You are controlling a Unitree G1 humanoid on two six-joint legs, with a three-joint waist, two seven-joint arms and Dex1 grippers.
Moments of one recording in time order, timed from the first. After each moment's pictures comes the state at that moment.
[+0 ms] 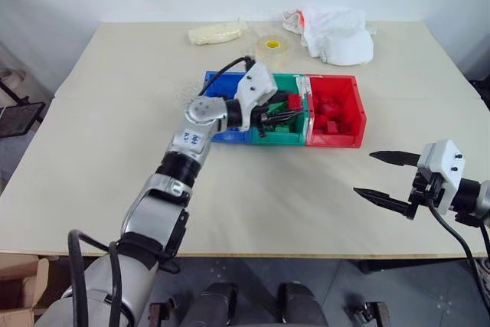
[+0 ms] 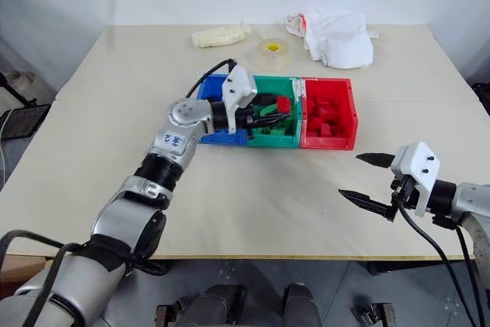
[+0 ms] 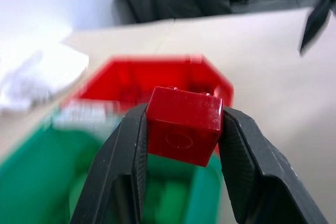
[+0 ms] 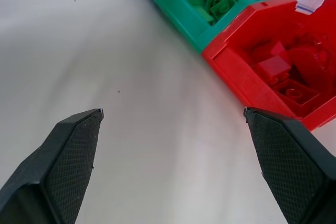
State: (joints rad) left arm -1.16 0.12 -0.13 0.87 -0.12 -0.16 -0.89; right arm -0.01 -0.92 -0.36 -0.24 0.50 0.29 1.07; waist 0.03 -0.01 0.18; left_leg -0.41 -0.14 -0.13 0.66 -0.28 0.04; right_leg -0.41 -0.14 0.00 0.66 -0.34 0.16
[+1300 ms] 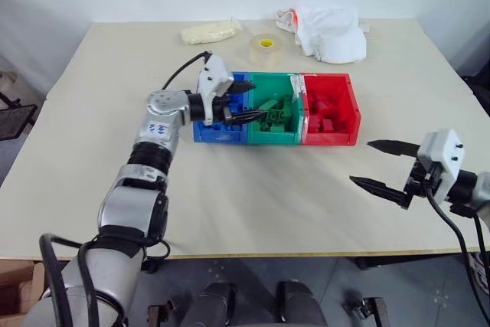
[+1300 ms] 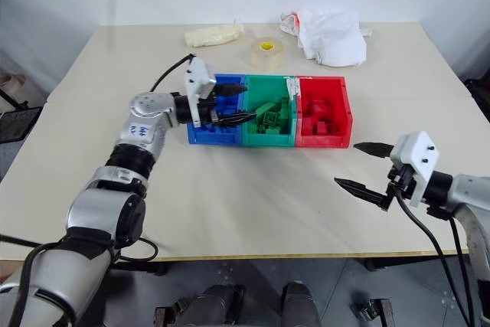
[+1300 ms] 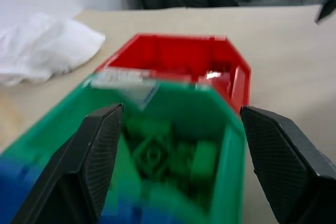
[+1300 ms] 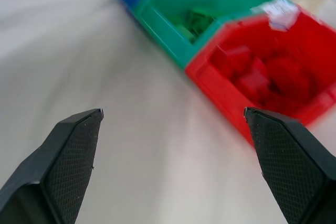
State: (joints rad) left arm -1.11 0.32 0.03 0.88 -0.11 -0.09 -1.06; right arm -0.14 -0.89 -0.31 -0.19 0.51 0.30 1.07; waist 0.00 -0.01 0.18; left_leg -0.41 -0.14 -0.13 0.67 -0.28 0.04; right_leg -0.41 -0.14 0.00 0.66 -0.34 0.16
